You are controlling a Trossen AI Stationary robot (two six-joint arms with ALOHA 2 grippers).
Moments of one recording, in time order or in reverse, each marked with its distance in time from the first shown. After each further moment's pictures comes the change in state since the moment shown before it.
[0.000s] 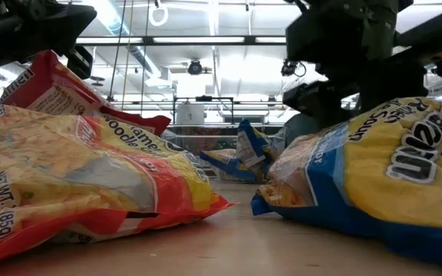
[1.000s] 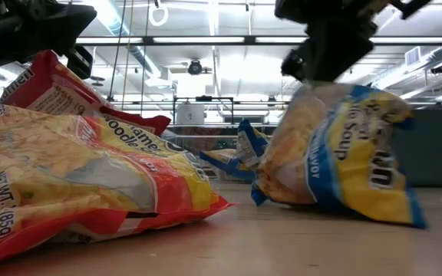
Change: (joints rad) left arm 0.000 0.000 0.000 0.000 0.000 0.000; right arm -0.056 -0.164 0.000 0.042 0.013 0.156
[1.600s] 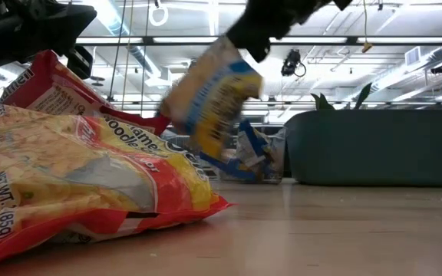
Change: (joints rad) left arm 0.000 0.000 0.000 0.000 0.000 0.000; right arm -0.169 -0.009 0.054 0.364 -0.013 -0.073
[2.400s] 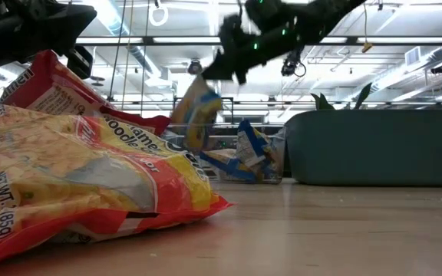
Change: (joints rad) left arm 0.000 0.000 0.000 0.000 0.000 0.000; right arm -0.401 0.157 0.080 0.343 -0.036 -0.114
